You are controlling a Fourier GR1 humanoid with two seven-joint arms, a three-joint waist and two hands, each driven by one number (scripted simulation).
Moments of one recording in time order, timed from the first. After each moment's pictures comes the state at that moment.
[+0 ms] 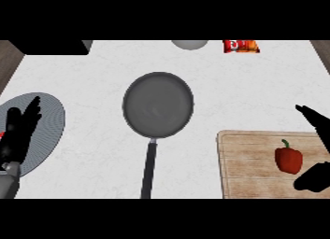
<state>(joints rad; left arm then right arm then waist) -0.12 0.50 -0.07 -1.30 0.11 0.23 0.22 -0.07 -0.67 0.16 -1.88 0.40 0.37 0.80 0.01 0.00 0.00</state>
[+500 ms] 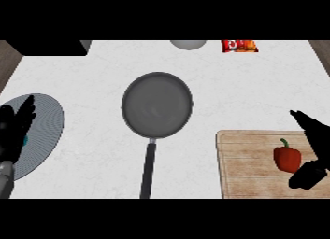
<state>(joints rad) -0.11 0.48 0.00 -1.33 0.06 0.18 0.26 -0.07 -0.58 0.16 -1.78 0.57 0.42 0.76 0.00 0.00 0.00</state>
